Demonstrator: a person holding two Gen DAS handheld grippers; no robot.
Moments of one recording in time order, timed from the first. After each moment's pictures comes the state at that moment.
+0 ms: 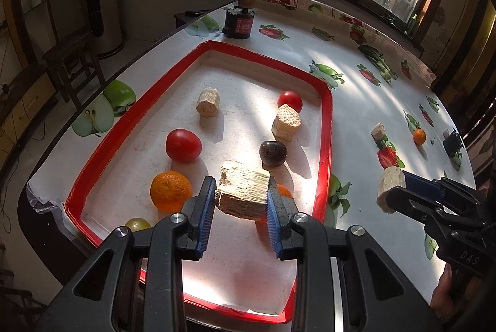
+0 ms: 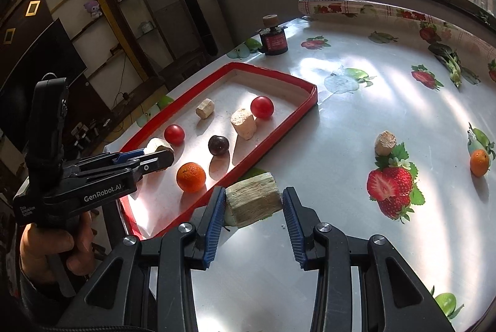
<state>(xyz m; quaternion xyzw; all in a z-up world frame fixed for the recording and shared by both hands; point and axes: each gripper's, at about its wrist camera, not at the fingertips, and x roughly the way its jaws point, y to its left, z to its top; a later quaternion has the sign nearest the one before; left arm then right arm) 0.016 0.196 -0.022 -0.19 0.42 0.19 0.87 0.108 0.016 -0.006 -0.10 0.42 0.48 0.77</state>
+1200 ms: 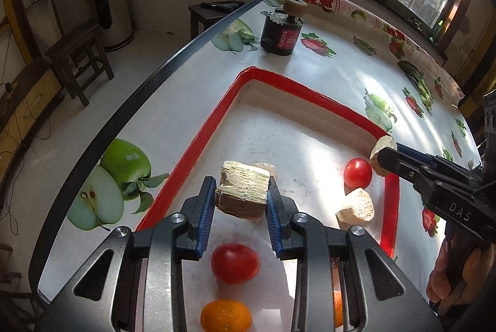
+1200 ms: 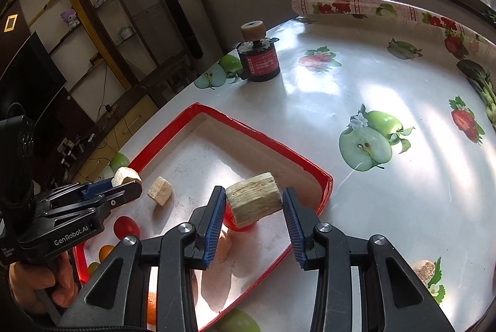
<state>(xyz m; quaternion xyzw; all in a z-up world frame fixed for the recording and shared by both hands) 0.088 0.284 -0.038 -0.19 0.44 0.21 0.85 0.213 0.135 -0.028 -0.09 0.44 0.45 0.77</state>
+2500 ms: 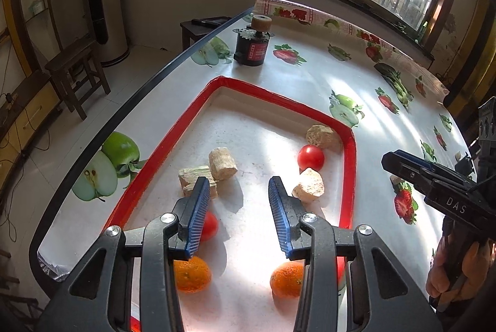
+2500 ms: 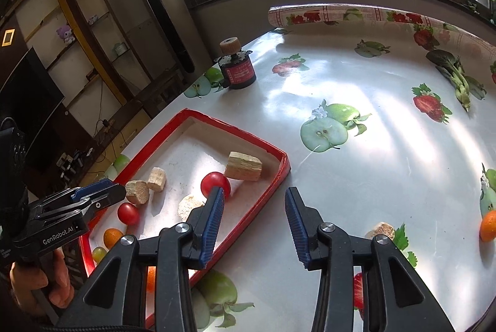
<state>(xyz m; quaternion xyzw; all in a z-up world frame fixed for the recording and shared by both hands) 0.068 0.234 -0.005 -0.17 0.41 0.20 0.87 0.205 0.071 -0.011 -0.06 0.43 0.43 0.79</state>
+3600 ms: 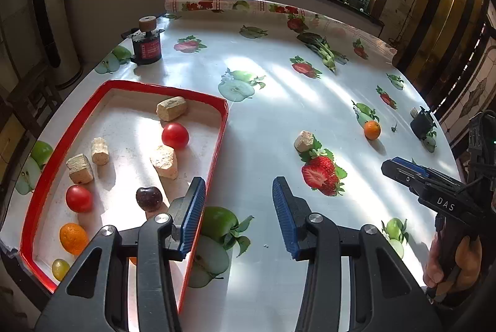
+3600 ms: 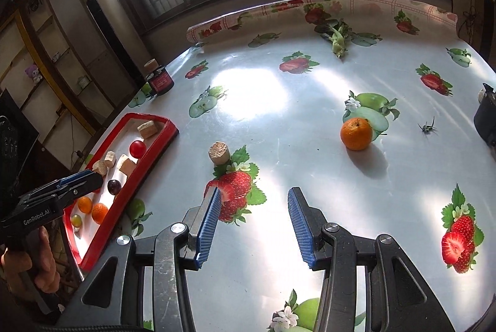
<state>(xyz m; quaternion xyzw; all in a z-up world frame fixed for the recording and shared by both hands) 0.101 0.107 0.010 -0.13 0.42 0.10 0.89 0.212 -0.115 -0.011 -0.01 0.43 0.34 0.84</state>
